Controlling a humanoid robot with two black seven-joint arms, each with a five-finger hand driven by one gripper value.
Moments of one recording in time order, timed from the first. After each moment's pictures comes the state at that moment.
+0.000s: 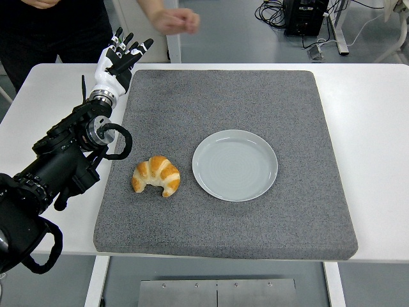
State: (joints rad) left arm -1.02 0.00 -0.70 -0.30 0.07 -0.08 -0.38; right arm -0.09 0.00 -0.01 0.10 -0.10 0.03 0.41
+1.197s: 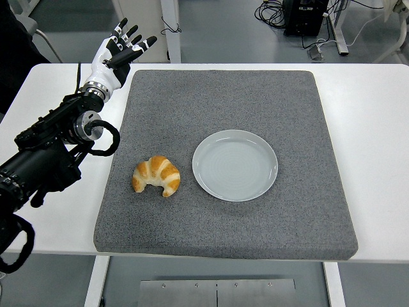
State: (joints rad) left arm -1.02 0.15 -0.55 -0.49 0.08 -0.07 -0.35; right arm -0.09 0.00 -0.01 0.10 -0.10 0.03 0.41
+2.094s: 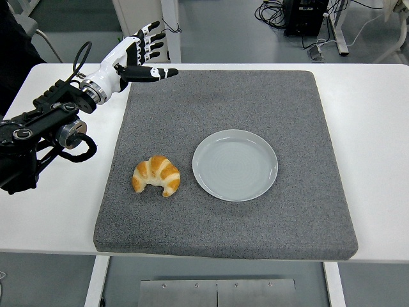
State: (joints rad) left arm -1.02 0.39 -0.36 -0.90 0.48 0.02 -0.31; right arm -0.09 0.00 -0.01 0.10 -0.10 0.03 0.41
